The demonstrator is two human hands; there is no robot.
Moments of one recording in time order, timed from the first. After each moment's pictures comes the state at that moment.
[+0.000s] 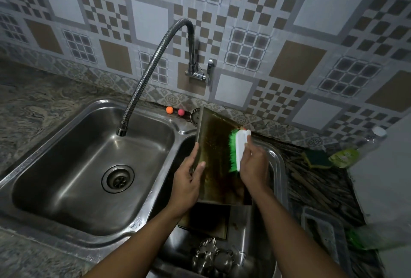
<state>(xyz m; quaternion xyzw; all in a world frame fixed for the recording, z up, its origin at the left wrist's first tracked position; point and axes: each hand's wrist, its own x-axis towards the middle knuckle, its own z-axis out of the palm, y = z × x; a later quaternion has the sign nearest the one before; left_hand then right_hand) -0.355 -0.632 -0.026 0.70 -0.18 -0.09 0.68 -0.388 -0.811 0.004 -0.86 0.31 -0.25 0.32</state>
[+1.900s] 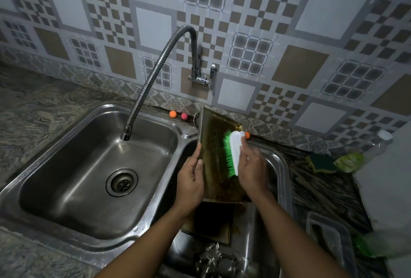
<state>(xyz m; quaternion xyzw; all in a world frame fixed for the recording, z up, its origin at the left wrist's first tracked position) -0.354 -0.644 -0.023 0.72 -0.17 -0.01 0.67 -0.388 -0.806 -0.004 -0.88 0.26 -0.26 0.30</state>
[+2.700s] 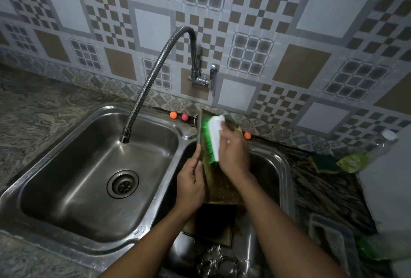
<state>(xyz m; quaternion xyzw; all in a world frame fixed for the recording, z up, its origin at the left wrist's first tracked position) -0.345 -0.637 -0.015 0.73 -0.16 0.00 0.67 -0.333 -0.767 0.037 -0.89 0.22 -0.23 0.33</state>
